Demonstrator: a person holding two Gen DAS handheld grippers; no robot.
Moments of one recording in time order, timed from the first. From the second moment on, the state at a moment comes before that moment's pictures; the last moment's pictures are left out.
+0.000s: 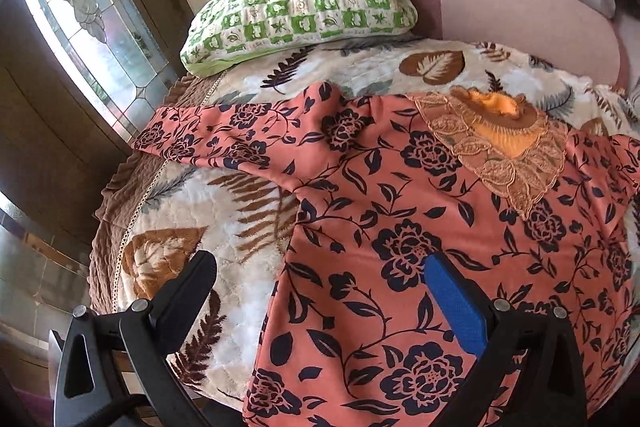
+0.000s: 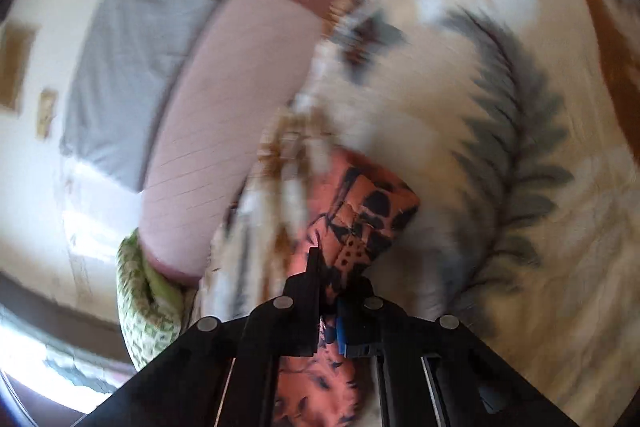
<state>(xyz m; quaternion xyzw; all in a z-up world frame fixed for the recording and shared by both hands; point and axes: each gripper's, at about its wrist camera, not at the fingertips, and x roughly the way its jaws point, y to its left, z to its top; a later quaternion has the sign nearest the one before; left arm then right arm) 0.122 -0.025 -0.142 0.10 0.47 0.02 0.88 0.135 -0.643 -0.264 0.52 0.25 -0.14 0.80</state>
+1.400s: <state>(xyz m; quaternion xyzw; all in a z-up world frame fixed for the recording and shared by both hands) 0.218 -0.018 -0.216 0.02 0.49 -0.01 0.87 0.171 -0.368 -0.245 0.36 0.39 0.02 0.85</state>
